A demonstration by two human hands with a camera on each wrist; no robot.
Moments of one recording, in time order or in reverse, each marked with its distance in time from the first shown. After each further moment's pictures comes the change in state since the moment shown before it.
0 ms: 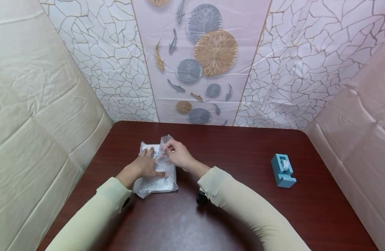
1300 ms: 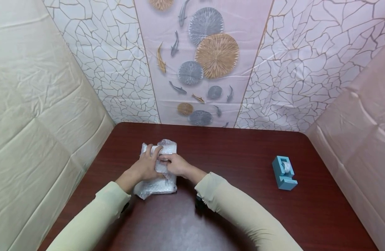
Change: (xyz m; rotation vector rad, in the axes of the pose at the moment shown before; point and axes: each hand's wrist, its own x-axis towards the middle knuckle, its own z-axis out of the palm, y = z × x) left_hand 0.039 -0.043 0.061 -0.258 0.327 0.032; right_hand 0.003 0.030 0.013 -0.418 -0.118 -0.079
